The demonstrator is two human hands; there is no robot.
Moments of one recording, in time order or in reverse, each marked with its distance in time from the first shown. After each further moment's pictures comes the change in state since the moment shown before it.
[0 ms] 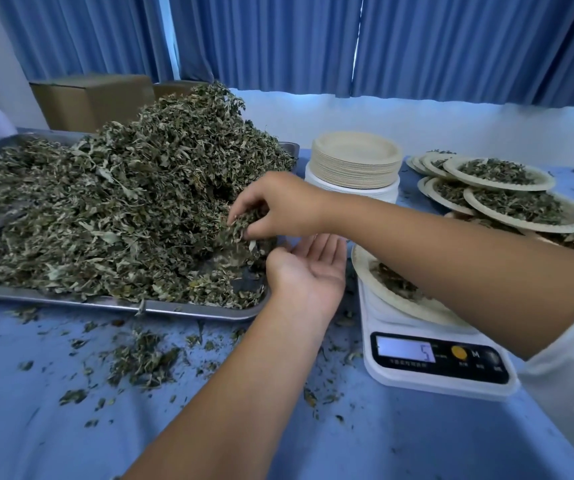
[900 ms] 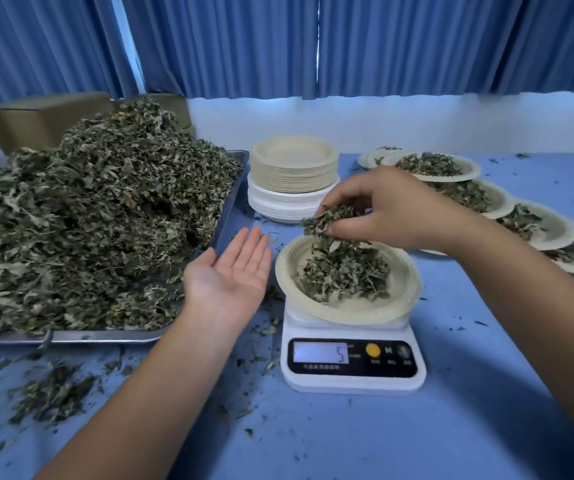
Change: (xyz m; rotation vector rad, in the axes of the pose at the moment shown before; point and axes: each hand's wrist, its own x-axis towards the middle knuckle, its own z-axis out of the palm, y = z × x) left_hand 0.000 -0.005 0.002 0.172 0.006 0.083; right_hand -0.167 0.065 -0.069 0.080 0.275 0.351
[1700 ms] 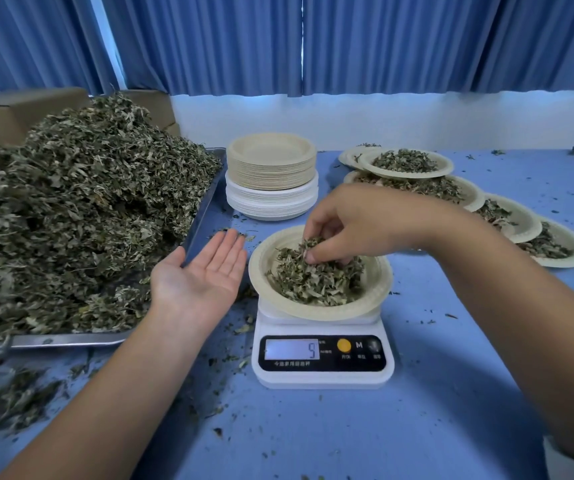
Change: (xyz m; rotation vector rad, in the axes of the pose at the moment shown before) left_hand 0.000 0.000 -0.003 0.029 -0.001 -0.001; right_hand -0.009 -0.003 -0.008 -0.026 -0.345 0.083
